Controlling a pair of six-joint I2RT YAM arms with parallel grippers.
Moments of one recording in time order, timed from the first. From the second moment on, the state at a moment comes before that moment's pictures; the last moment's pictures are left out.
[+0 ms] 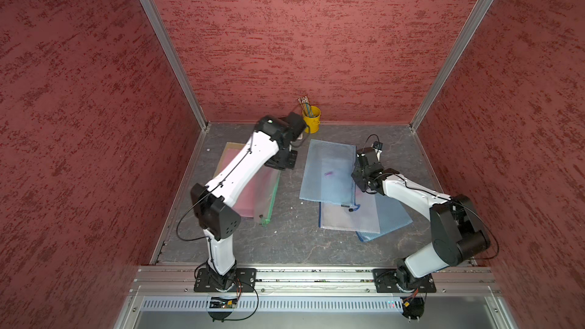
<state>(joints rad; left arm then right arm) -0.67 1.94 2.05 -1.60 -0.19 -0.43 0.36 1.55 0.94 -0.18 0.45 0.59</state>
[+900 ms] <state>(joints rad) -0.45 1.89 1.72 -1.18 0.25 -0.51 0.32 1.38 0.99 -0.24 0.27 0.45</state>
